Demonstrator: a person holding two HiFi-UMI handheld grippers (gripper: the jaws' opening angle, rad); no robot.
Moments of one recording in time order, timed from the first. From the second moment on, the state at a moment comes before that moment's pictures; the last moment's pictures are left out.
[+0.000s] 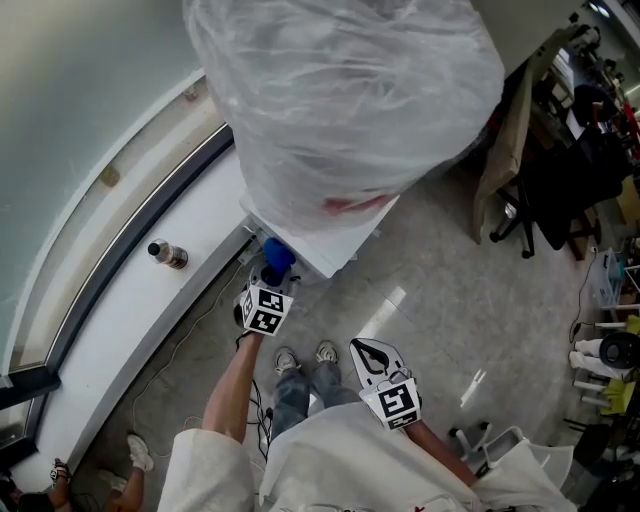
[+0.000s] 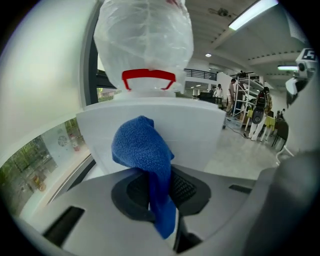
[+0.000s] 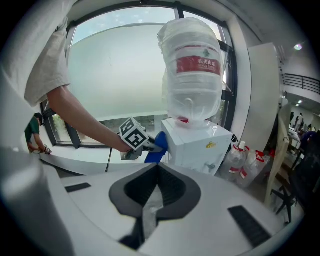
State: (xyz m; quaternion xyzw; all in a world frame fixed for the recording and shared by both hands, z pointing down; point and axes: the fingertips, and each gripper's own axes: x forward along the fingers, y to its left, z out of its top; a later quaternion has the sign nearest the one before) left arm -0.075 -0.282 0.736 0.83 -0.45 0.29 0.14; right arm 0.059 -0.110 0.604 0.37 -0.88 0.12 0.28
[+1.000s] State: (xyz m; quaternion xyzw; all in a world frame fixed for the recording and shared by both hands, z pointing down) left arm -0.076 -0.239 0.749 0.82 -0.48 0.26 0.18; right arm 0.087 -0.093 0.612 0.38 -0.87 0.13 0.28
